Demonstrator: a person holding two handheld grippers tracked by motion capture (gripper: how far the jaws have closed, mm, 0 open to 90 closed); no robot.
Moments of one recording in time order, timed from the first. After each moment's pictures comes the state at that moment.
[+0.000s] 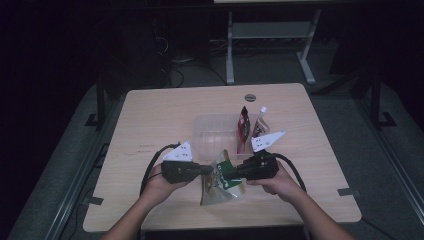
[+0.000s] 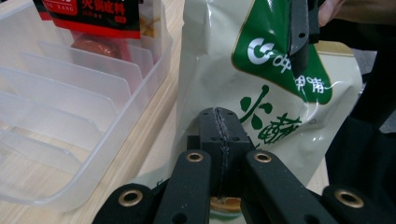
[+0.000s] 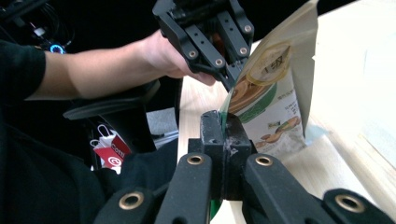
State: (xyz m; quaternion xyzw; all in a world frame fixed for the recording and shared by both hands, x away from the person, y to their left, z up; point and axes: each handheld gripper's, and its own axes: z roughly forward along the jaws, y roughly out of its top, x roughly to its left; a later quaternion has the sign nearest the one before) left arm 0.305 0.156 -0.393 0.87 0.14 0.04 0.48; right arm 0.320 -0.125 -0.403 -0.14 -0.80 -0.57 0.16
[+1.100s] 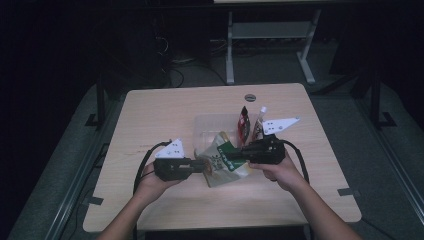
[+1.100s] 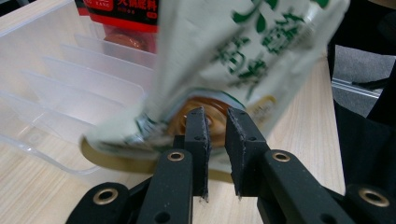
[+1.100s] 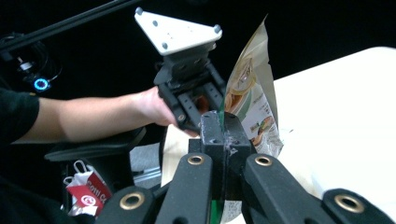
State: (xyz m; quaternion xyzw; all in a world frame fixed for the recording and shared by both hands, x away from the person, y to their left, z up) left arm 0.309 0.173 -0.390 0.86 0.16 0.06 0.48; right arm 0.333 -0.138 -0.364 -0.15 -0.76 -0.63 0.10
